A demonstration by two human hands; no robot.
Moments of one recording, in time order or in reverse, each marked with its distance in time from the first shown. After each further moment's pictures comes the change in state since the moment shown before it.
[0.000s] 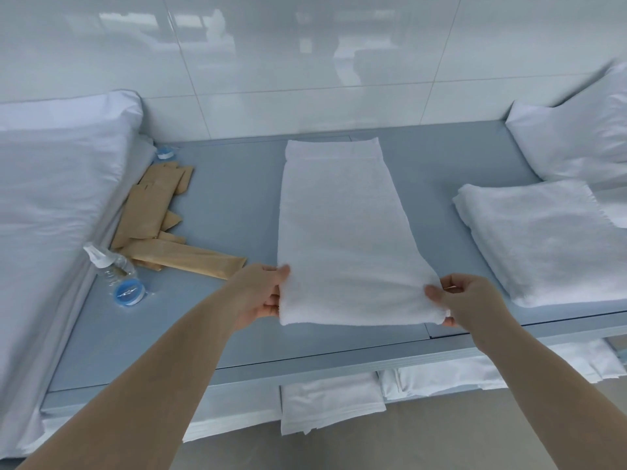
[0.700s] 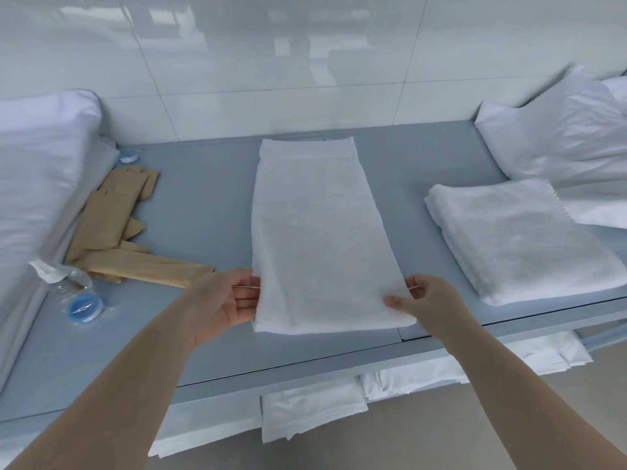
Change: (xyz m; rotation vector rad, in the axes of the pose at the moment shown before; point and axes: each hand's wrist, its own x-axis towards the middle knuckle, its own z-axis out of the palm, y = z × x) left_hand 0.002 0.001 0.001 -0.273 0.022 0.005; right_hand -0.006 -0.006 0.001 -0.223 -0.084 -0.104
